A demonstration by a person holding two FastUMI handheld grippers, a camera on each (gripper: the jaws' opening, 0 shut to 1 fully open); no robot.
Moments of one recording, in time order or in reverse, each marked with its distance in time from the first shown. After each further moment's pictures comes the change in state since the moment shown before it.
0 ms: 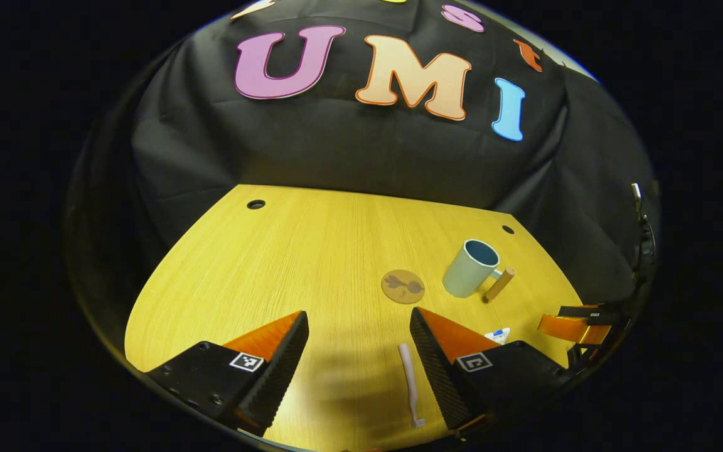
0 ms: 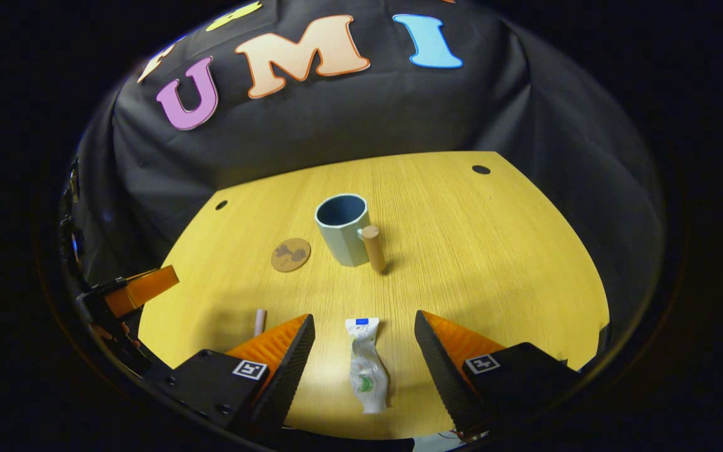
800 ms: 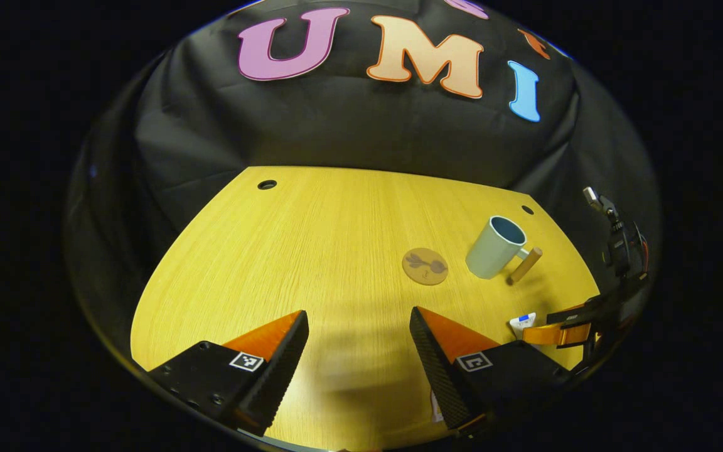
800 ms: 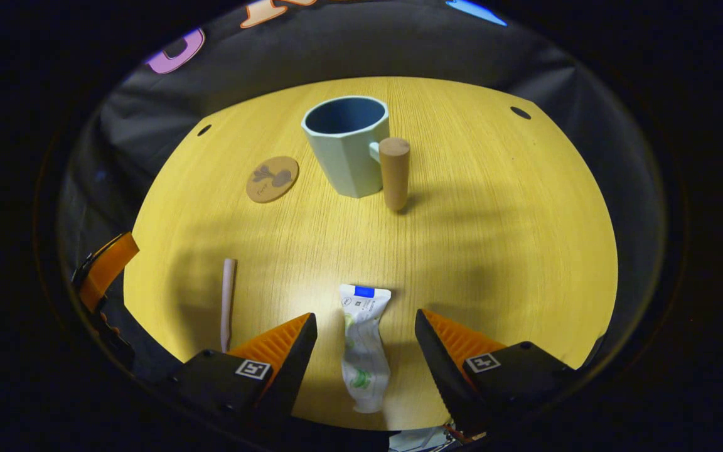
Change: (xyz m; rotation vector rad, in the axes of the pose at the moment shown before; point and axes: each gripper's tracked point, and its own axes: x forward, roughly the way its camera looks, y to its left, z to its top) left arm 0.015 0.022 -0.026 0.007 0.097 0.064; right arm 0.063 0.004 -0.060 -0.084 0.397 -0.027
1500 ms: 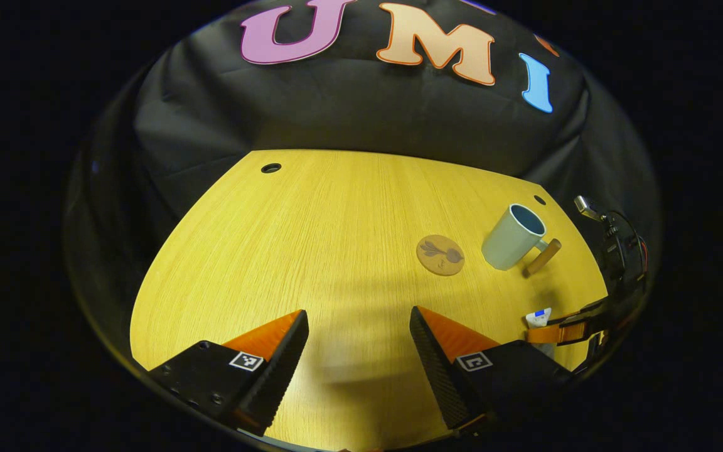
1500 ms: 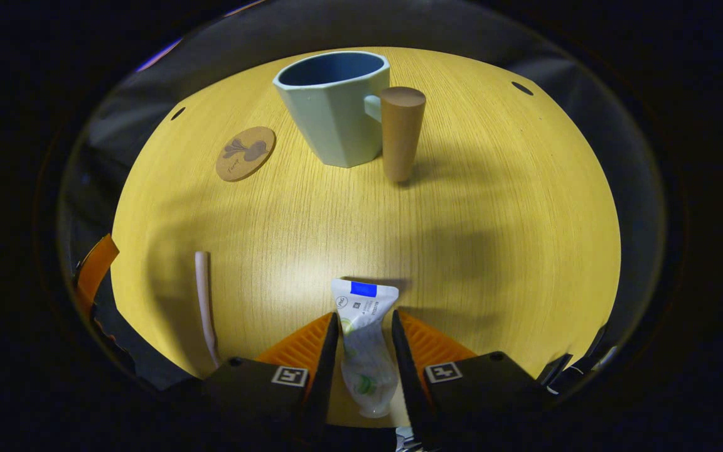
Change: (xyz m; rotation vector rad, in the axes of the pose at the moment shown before) left arm 0.016 0.011 -0.012 -0.003 0.075 0.021; right arm 0.026 -0.001 -0.013 0.026 0.128 -0.065
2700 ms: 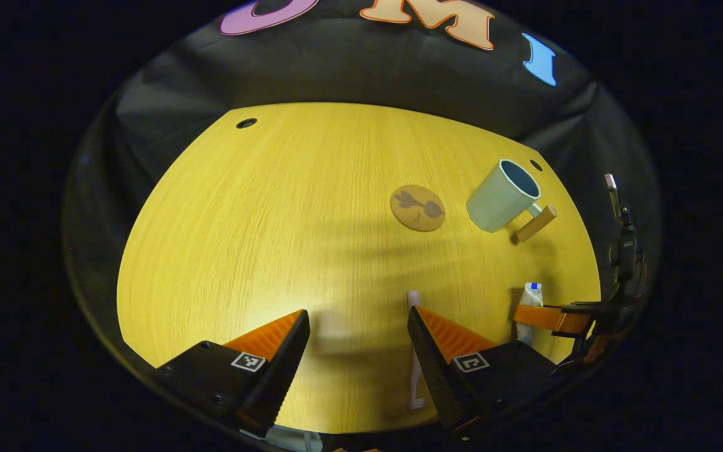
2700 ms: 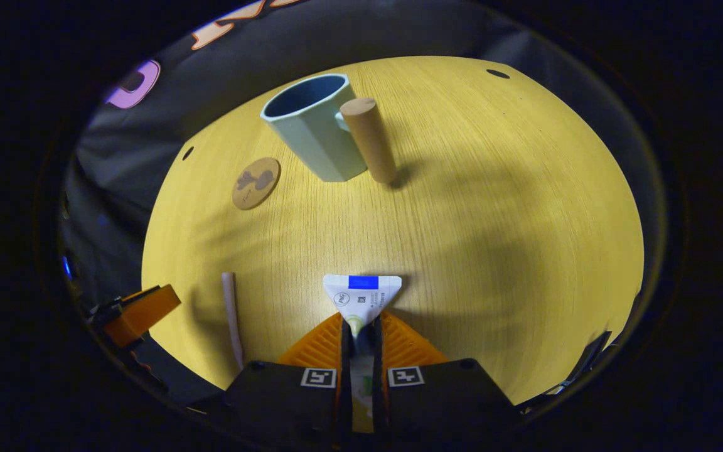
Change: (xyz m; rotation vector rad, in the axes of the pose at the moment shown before) left arm 0.015 -0.034 -0.045 -0.028 0.280 -0.043; right arm -0.009 0.005 0.004 0.169 -0.148 0.159
